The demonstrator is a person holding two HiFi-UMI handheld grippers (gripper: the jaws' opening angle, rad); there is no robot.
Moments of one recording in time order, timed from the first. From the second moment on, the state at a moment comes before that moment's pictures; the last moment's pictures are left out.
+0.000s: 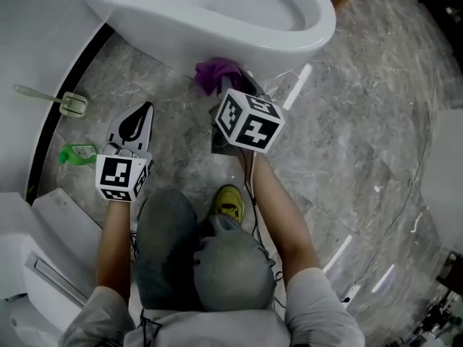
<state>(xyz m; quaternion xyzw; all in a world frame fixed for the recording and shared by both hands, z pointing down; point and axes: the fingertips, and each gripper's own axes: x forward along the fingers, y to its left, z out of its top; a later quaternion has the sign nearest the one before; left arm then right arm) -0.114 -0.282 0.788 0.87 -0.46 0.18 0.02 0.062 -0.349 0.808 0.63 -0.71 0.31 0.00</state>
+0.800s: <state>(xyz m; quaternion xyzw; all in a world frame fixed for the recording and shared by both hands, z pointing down) -0.086 -0.283 0.800 0.88 -0.43 0.19 0.01 0.231 -0.322 0.845 0.74 -0.57 0.34 -0.05</state>
